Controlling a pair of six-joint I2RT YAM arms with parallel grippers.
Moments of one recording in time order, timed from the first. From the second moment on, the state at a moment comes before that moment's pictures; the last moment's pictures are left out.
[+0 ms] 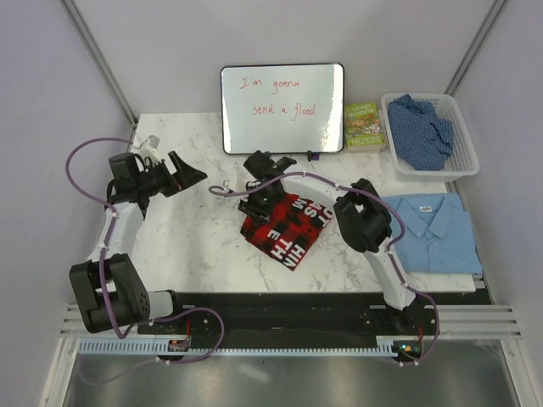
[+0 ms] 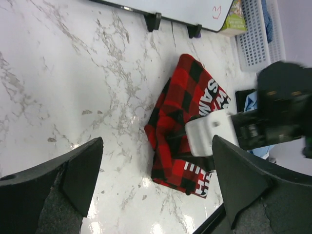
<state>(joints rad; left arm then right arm) 0.22 1.31 0.85 -0.14 0.80 -0.36 0.78 2.24 1.91 -0.80 -0.43 -0.57</state>
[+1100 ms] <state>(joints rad) -0.45 1.65 0.63 0.36 0.57 -0.83 0.40 2.07 1.64 -1.00 -0.45 -0.53</state>
